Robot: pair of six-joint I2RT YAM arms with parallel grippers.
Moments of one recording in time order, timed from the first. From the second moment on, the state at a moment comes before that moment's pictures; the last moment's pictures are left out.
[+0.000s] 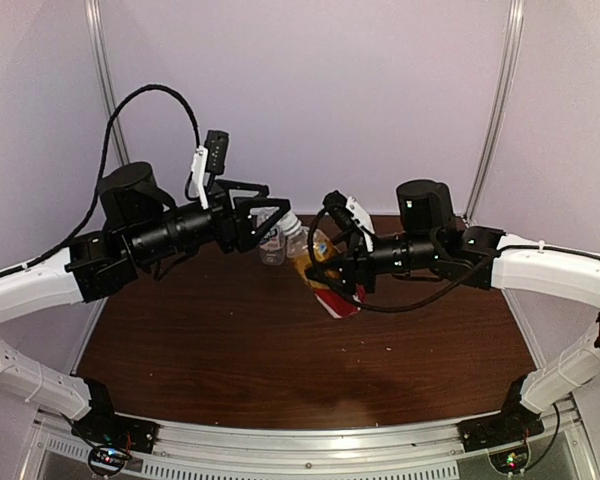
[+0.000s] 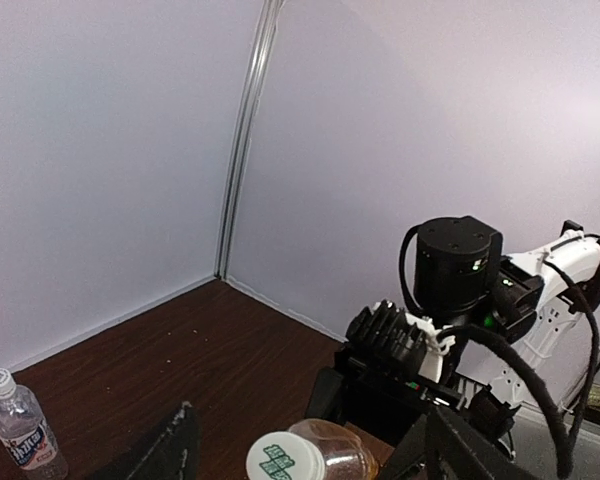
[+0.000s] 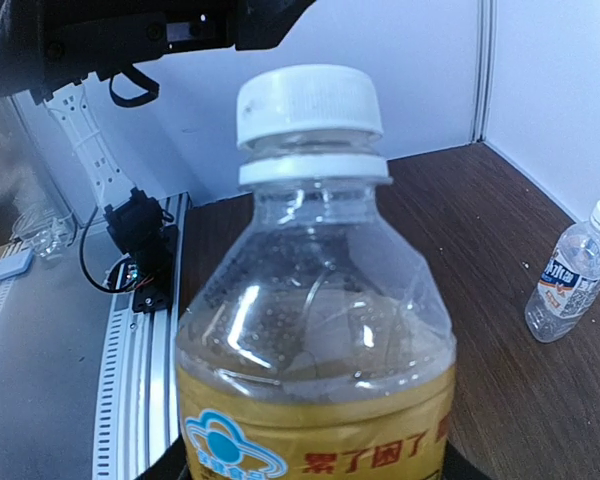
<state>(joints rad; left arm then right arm) -0.97 1.20 1.06 0.19 0.12 -0.26 0.87 1.38 1.12 -0.06 -0.47 -0.02</state>
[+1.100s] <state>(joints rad) -0.87 1.25 1.11 0.22 0.90 -0.05 0.88 1.41 1.15 -0.07 -1.03 -0.03</state>
